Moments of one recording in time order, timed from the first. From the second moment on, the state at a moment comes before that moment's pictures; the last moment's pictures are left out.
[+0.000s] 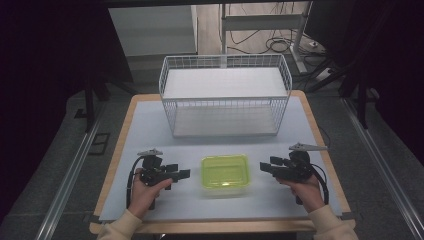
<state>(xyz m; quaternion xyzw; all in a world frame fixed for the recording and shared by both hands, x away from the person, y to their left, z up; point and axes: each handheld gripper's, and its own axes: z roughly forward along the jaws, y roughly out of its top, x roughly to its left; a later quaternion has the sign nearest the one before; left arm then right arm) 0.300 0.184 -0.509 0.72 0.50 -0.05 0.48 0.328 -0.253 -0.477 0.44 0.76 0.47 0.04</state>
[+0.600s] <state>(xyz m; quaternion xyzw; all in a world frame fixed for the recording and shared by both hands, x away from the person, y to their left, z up) 0.320 0.167 -0.501 0.71 0.51 -0.08 0.48 0.353 -0.212 -0.476 0.43 0.78 0.46 0.00</state>
